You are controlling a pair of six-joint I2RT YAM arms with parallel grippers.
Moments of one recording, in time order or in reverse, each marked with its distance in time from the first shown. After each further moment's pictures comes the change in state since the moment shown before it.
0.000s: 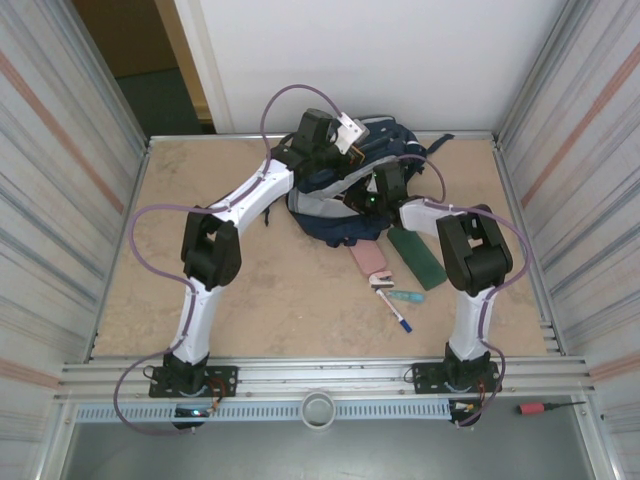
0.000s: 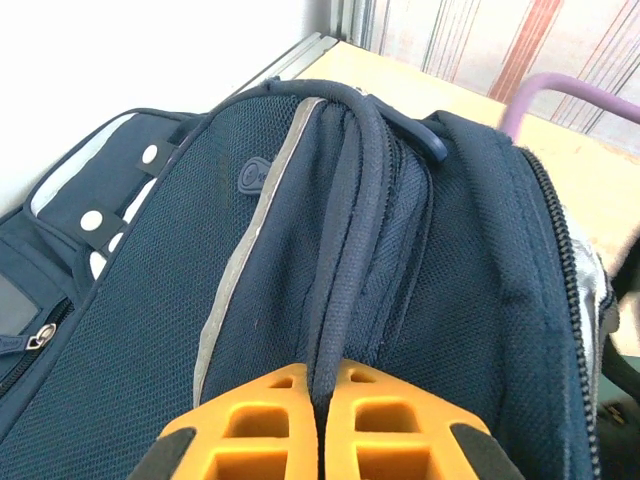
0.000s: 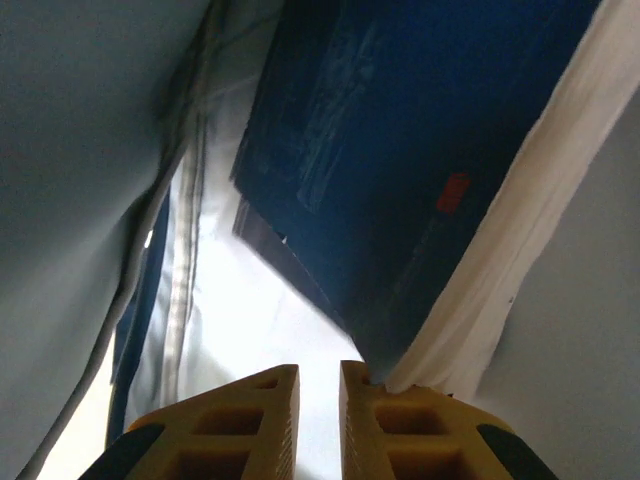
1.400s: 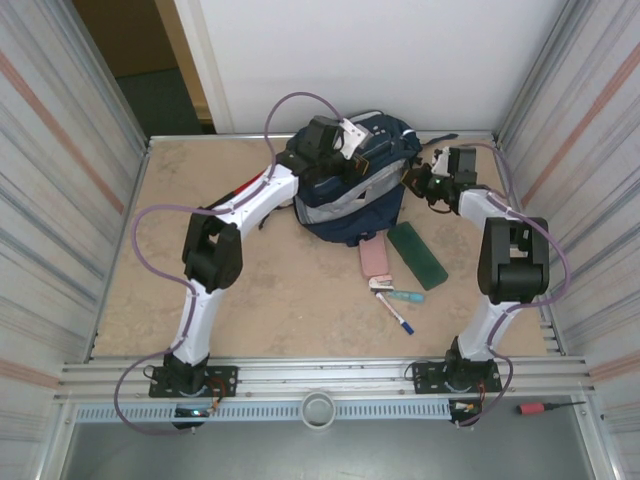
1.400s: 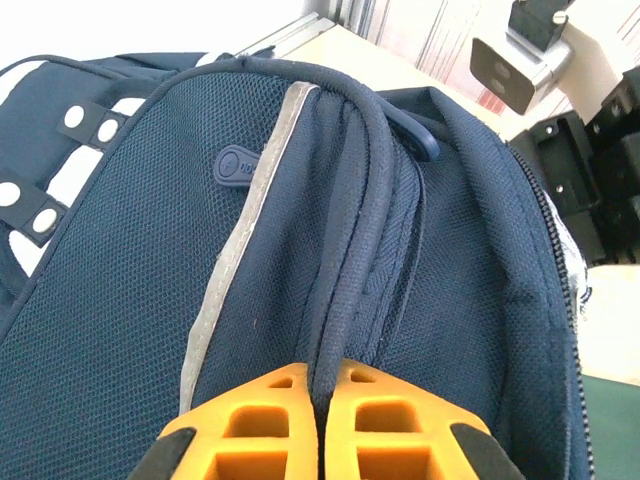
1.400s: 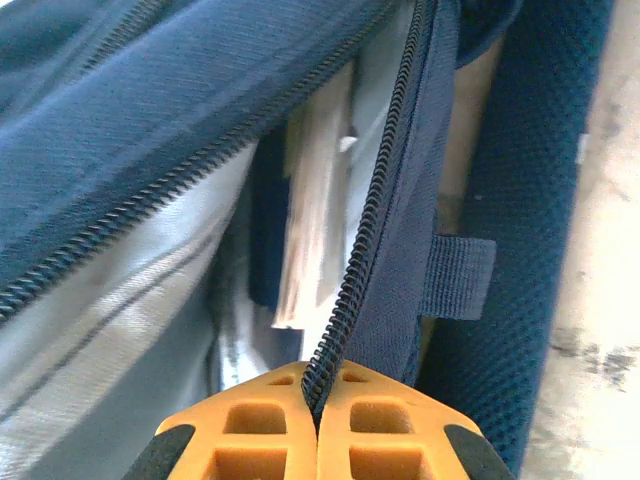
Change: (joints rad) left arm -0.033 -0.016 -0.048 0.014 -0.026 -0.148; right arm -0.378 -0.152 0.005 -0.144 -0.311 -0.047
